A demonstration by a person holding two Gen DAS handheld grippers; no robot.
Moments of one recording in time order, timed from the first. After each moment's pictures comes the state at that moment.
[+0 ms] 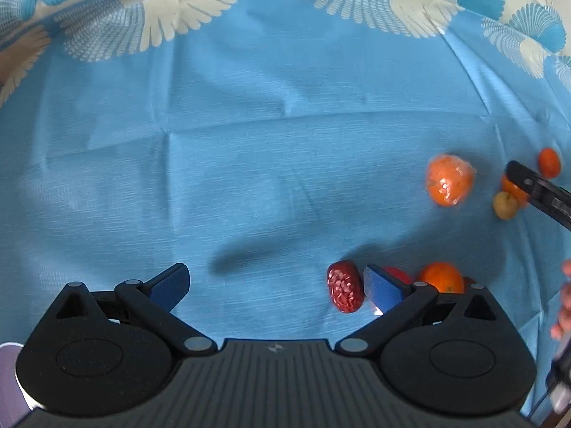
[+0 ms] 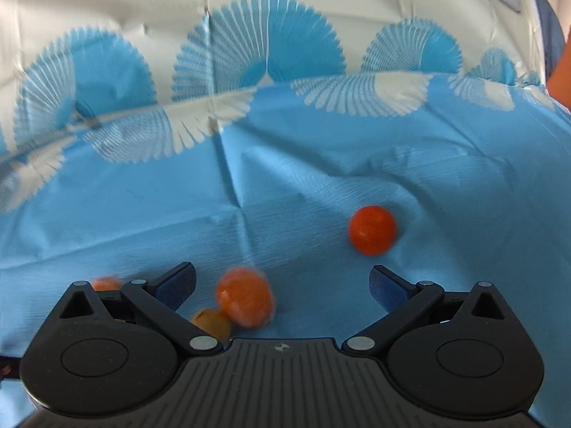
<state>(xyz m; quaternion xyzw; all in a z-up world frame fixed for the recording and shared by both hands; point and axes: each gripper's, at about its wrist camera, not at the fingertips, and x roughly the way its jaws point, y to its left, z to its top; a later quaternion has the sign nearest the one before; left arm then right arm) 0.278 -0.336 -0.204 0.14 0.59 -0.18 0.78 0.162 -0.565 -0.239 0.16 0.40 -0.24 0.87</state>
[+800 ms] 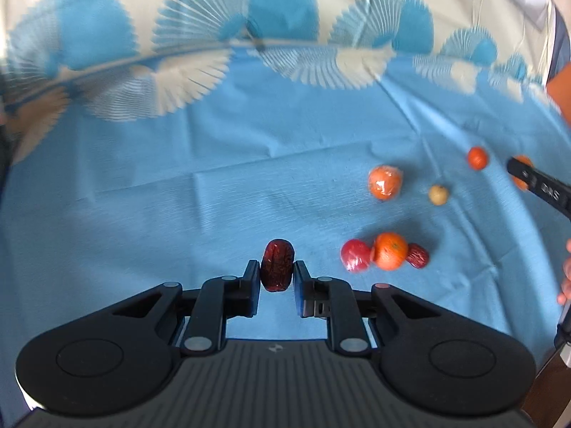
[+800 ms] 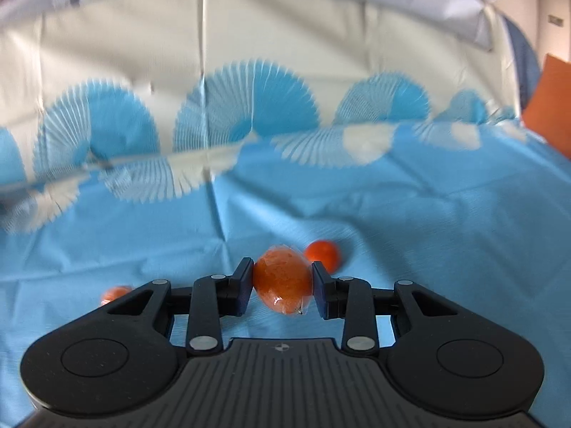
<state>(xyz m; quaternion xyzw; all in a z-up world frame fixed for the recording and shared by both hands) 0.209 -0.272 -0.108 0.13 0.48 -0.25 0.83 0.078 -0.552 -0.170 0.14 0.31 -0.26 0.91</state>
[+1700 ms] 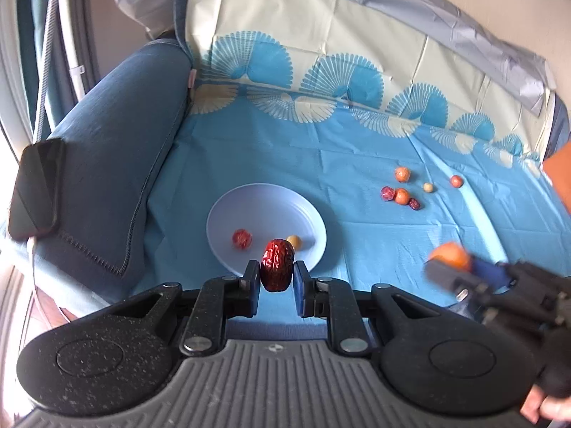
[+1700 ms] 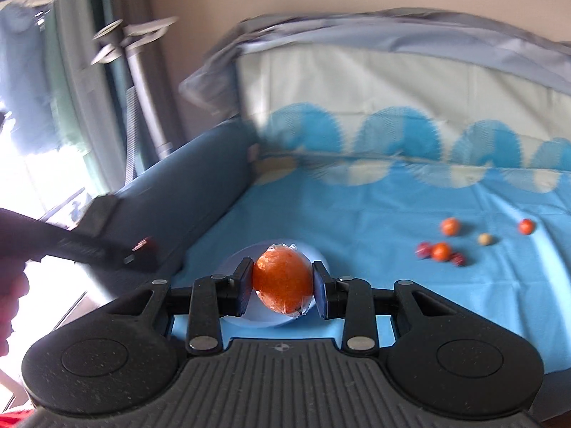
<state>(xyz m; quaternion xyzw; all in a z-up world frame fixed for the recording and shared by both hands) -0.042 0.010 0.032 0.03 0.42 -0.17 0.89 -0.132 -0.214 0.006 0.12 0.28 0.08 0.95</state>
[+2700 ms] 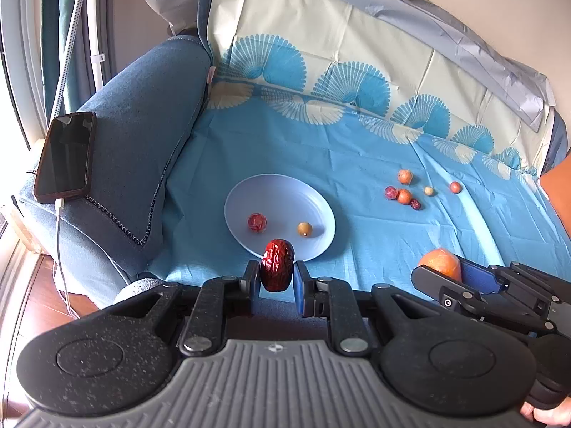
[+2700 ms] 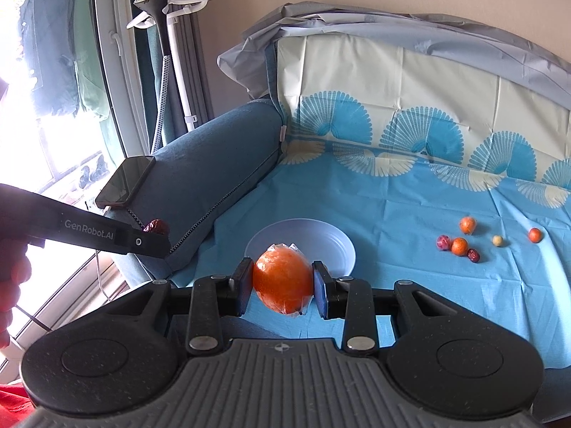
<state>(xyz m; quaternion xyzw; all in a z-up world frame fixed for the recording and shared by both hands) -0.068 0.044 0.030 0.00 0.42 -0.16 0.89 -0.154 -0.172 0.013 0.07 0.30 0.09 0.95</state>
